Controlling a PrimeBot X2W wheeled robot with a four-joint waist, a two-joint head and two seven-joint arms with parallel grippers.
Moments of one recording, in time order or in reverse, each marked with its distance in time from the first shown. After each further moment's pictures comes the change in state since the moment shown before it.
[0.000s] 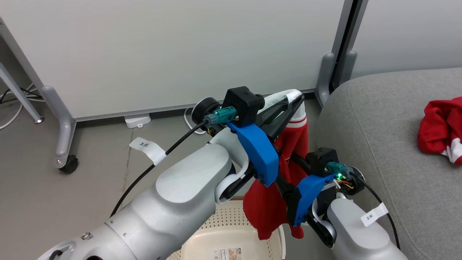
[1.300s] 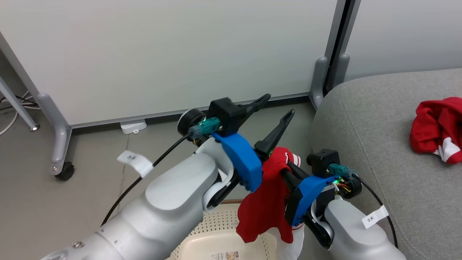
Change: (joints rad) left arm 0.028 0.034 -0.020 0.033 -0.013 0.012 -0.041; right arm -0.056 0.000 0.109 0.120 0.163 0.000 -0.105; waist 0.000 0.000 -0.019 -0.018
